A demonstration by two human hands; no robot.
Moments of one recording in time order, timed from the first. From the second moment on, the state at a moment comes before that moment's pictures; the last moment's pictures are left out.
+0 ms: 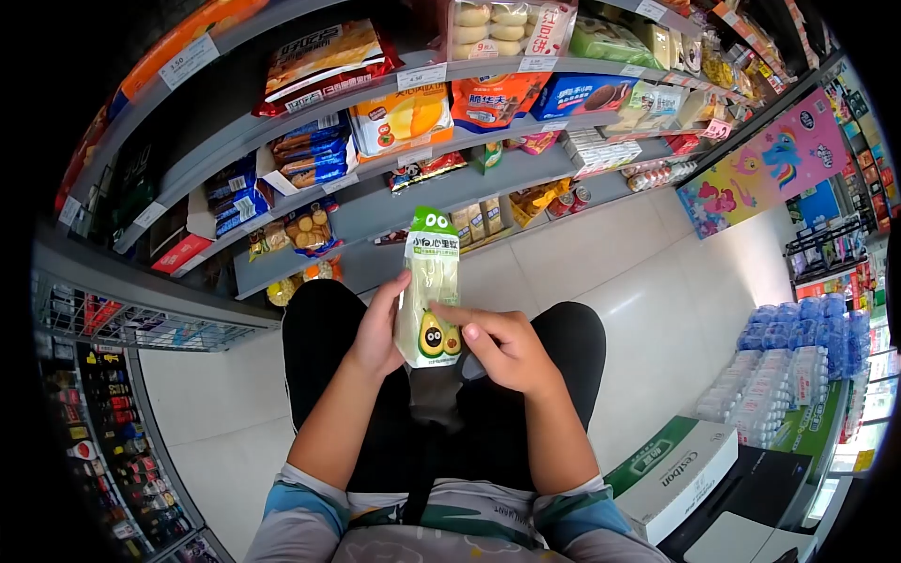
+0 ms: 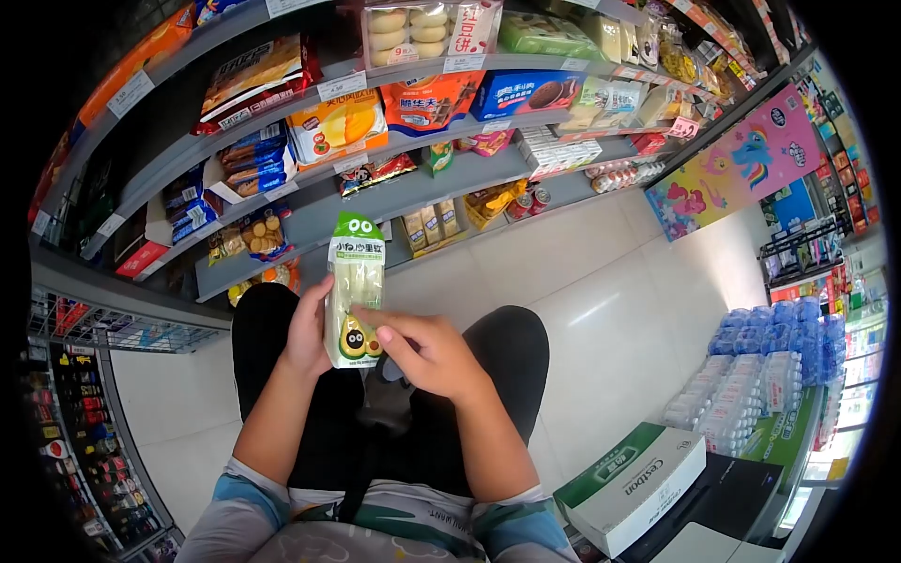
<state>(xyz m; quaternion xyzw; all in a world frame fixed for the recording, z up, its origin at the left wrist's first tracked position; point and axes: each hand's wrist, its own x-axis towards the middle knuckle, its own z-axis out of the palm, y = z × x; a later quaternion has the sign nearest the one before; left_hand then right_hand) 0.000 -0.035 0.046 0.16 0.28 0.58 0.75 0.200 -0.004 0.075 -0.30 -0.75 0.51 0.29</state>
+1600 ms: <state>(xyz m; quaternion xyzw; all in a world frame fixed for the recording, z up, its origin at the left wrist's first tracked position) -0.005 -0.042 0.041 0.21 0.28 0.57 0.74 0.188 -0.016 0.084 -0.32 -0.72 0.55 0.28</state>
